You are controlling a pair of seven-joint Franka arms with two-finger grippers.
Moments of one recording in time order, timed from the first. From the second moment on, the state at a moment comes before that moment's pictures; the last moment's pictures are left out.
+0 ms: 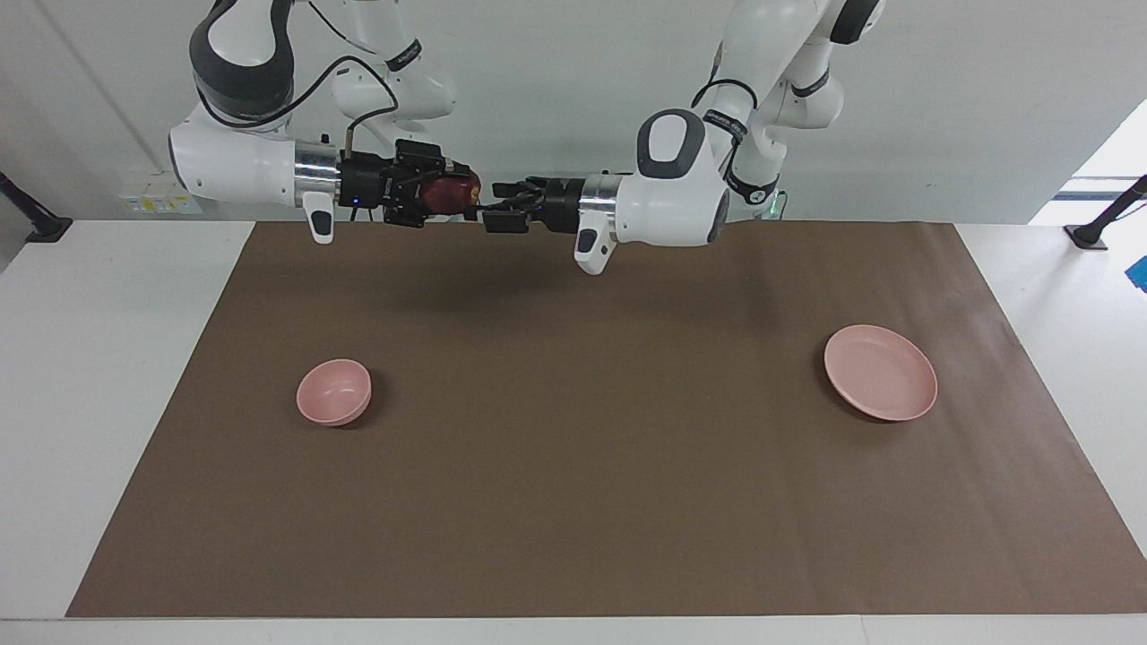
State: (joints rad) left arm -0.23 0.27 -0.44 -1.73 -1.32 1.95 -0.87; right arm 0.04 -0.13 -0.14 -2.08 1.04 1.40 -0.36
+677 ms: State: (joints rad) left arm -0.03 0.19 -0.42 -1.67 -0.63 1.78 -0.84; right arm 0.07 -0.04 -0.14 -1.96 0.59 1.64 -0.39
